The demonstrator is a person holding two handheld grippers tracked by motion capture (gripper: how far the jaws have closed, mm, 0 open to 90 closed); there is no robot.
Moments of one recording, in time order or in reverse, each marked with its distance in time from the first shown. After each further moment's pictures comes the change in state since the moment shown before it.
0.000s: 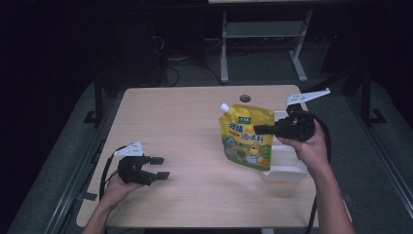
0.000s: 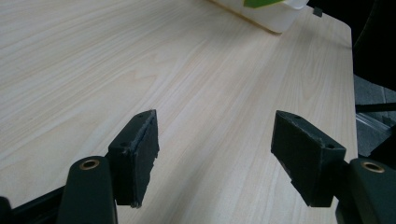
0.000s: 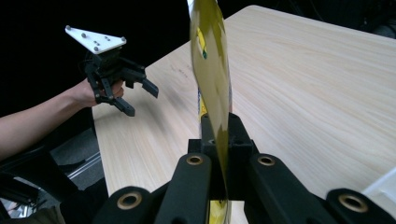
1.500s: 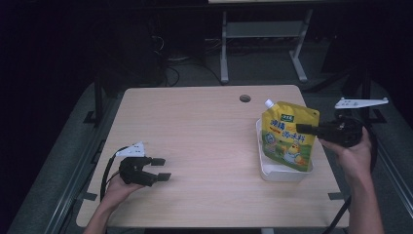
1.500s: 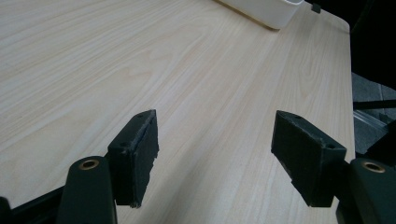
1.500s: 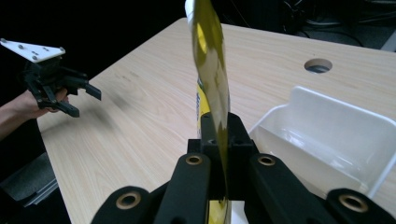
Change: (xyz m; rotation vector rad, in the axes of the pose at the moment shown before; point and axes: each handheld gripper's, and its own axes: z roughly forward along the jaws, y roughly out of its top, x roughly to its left) left arm -0.002 0.000 0.003 0.016 -0.009 -0.003; right arm -0.034 -0.044 -0.084 -0.083 -0.208 0.082
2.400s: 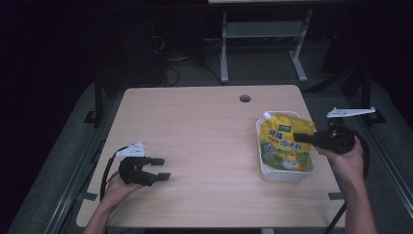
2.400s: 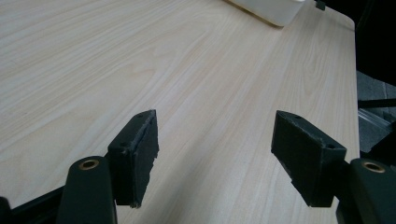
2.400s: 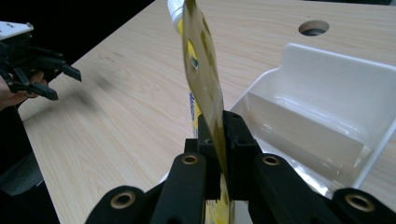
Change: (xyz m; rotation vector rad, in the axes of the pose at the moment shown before) left arm 0.001 -0.001 0.000 0.008 0.011 0.000; right arm -0.016 -0.027 0.018 0.069 -0.025 0.056
